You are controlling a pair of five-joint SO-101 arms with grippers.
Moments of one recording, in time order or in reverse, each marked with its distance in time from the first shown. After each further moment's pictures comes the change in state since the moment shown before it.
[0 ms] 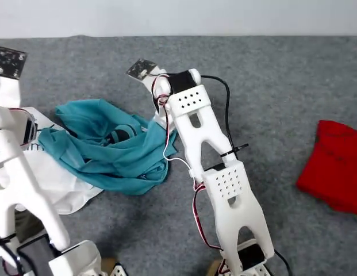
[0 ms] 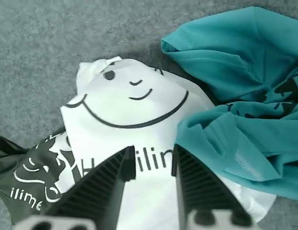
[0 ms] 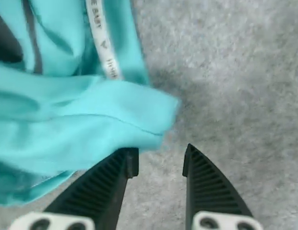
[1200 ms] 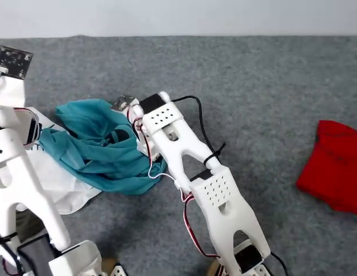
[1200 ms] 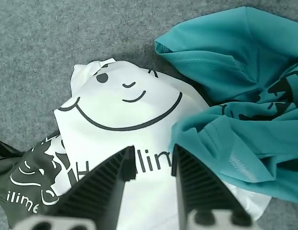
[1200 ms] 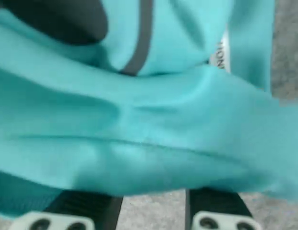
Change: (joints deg) left arm 1.0 0.0 0.4 0.0 0.4; right arm -7.6 1.1 13.2 -4.0 -6.8
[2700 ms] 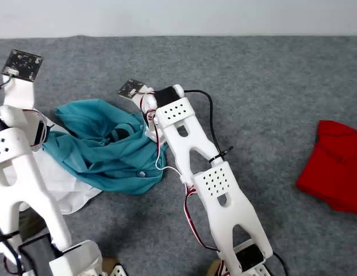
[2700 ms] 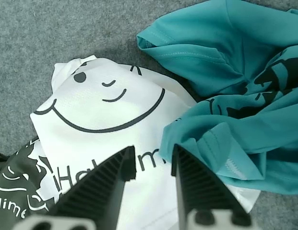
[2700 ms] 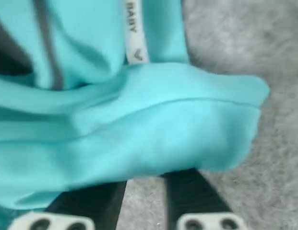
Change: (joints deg) left arm 2.1 0.0 2.7 0.0 0.0; right arm 4.6 13.0 -20.6 -0.2 6.2
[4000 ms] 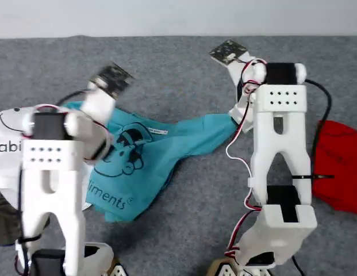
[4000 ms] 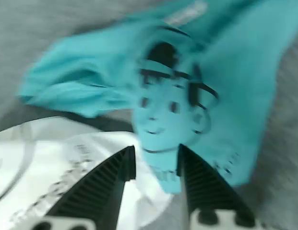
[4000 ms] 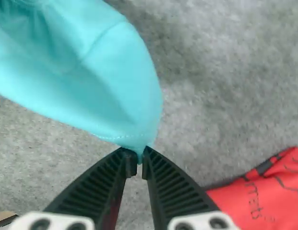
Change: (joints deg) left arm 29.2 -7.9 6.4 12.0 -0.1; right arm 28.4 -56.3 46.6 4.1 11.3
